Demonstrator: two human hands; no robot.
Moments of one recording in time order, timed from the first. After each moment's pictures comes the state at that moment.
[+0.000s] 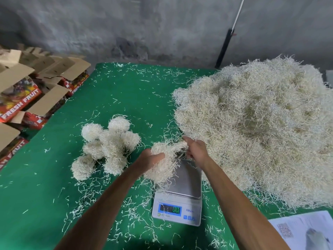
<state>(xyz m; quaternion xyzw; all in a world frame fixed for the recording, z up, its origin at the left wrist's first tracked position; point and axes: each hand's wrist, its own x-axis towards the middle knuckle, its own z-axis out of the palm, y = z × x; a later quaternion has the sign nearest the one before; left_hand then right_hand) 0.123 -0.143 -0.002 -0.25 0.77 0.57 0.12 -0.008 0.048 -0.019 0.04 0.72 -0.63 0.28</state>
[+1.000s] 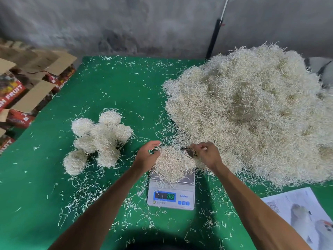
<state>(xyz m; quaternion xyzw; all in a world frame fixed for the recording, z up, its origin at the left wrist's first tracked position) 0.138 -0.113 -0.036 -0.14 0.85 0.51 -0.03 0.018 0.140 -0.047 -0.06 0.86 -0.48 0.17</state>
